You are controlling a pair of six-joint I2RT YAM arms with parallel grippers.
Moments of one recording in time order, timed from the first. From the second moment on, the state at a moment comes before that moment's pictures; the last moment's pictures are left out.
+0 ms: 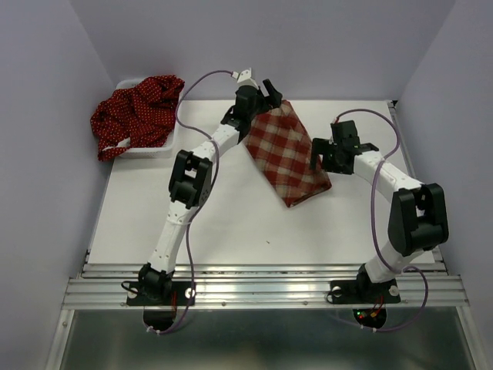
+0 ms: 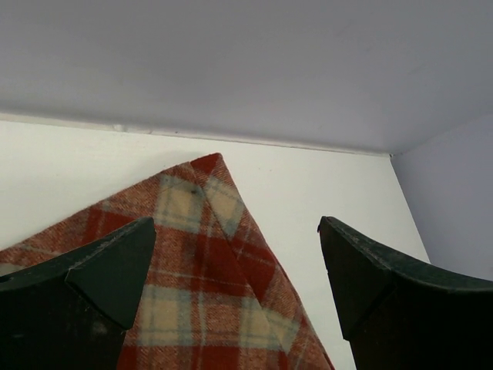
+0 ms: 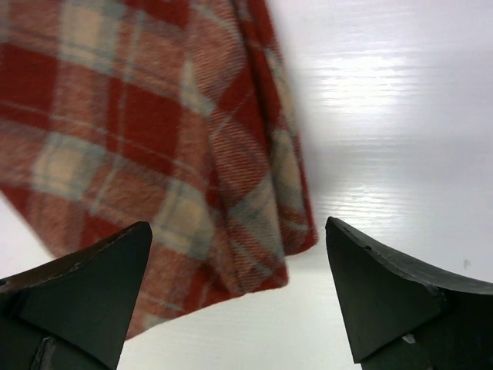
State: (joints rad) left arm -0.48 2.58 2.26 0.17 -0.04 -0.67; right arm 0.20 1.65 1.17 -0.45 0.08 0.31
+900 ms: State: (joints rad) left arm -0.31 2.51 2.18 -0.32 -0.06 -0.47; right arm 0.26 1.38 0.92 -0.40 -0.28 0.32
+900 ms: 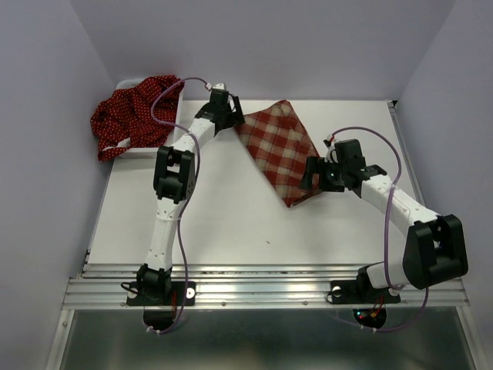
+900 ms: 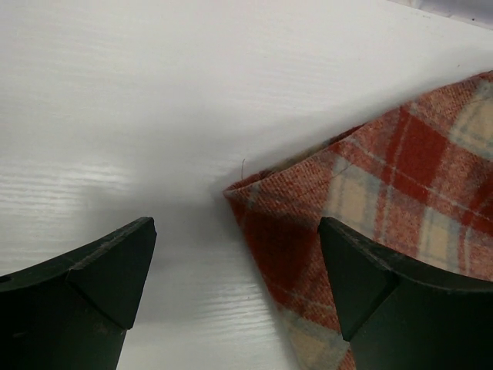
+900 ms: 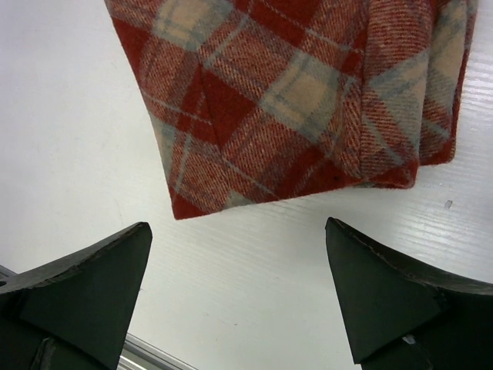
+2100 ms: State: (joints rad) left arm -0.44 1.76 0.92 0.03 -0.24 -0.91; right arm 0.25 1.38 1.00 -0.42 0.10 0.47
